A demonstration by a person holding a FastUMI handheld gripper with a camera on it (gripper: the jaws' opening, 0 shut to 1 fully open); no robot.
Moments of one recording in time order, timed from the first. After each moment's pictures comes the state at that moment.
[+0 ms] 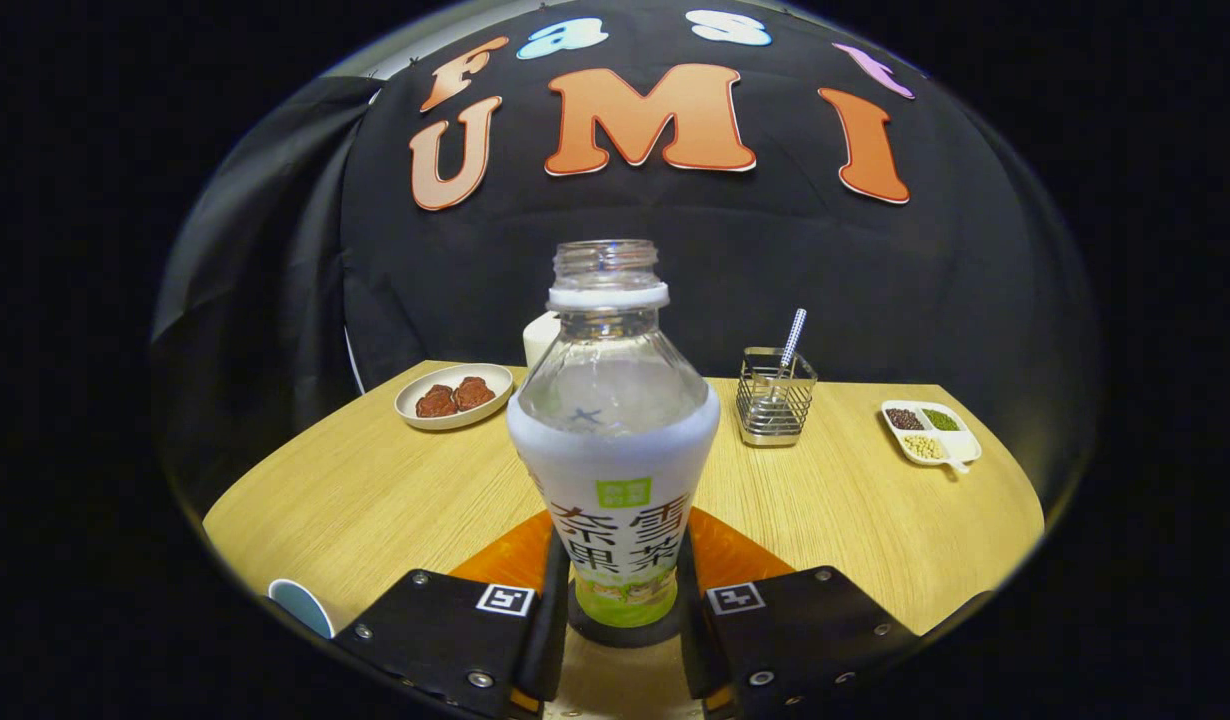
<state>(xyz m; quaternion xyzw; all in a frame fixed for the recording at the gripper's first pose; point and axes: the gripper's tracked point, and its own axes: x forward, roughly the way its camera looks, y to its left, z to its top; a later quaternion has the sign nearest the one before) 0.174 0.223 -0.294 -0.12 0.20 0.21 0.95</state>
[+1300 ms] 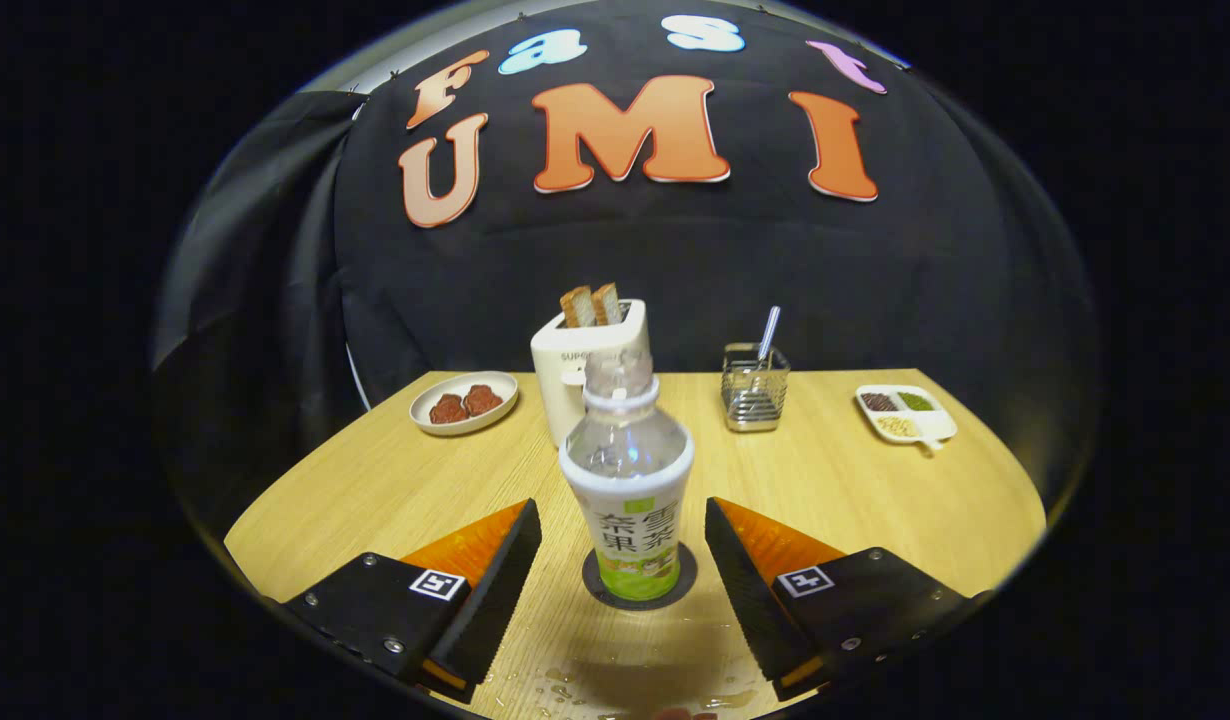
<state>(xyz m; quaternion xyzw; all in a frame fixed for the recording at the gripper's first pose) 0.127 0.202 -0.236 -0.10 0.19 0.19 0.96</state>
